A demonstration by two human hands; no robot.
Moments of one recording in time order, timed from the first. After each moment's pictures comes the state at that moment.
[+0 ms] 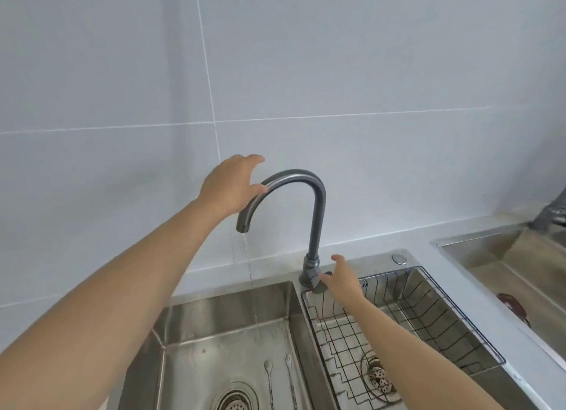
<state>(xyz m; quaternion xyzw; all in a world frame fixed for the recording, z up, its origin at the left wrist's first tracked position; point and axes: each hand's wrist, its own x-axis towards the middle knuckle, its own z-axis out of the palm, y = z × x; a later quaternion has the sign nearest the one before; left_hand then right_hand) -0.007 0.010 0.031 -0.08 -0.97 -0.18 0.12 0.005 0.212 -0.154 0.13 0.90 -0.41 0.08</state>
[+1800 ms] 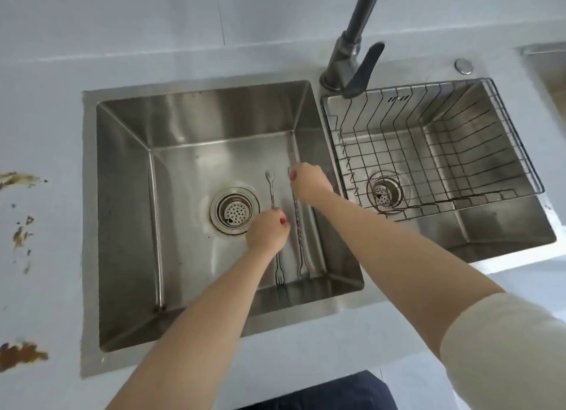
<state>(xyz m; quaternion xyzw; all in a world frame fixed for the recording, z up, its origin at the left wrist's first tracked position) 0.148 0.059 -0.343 0.13 -0.90 -0.33 -0.27 0.068 0.143 -0.317 0.06 0.93 -0.20 0.30</state>
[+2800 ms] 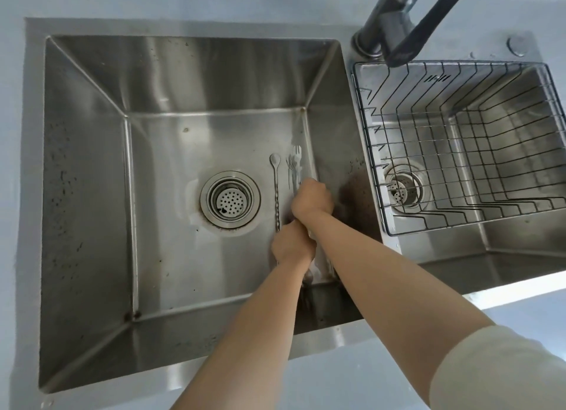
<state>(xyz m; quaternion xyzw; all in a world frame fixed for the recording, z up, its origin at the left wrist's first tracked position) 0.154 0.098 -0.397 0.19 -0.85 -0.34 -0.36 0.090 0.126 -0.389 0.15 0.94 -0.14 0.29</state>
